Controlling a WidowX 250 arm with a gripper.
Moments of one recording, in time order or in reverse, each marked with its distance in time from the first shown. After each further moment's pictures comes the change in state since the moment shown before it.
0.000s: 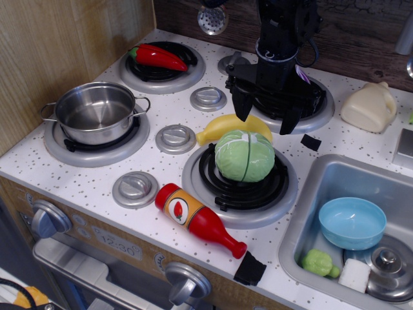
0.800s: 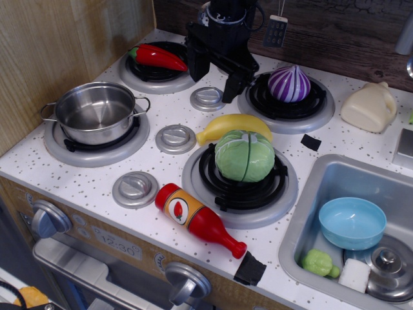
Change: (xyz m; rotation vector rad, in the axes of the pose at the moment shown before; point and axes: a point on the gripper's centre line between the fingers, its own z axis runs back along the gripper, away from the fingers) arm 0.026 0.084 0.004 0.120 0.056 -0.389
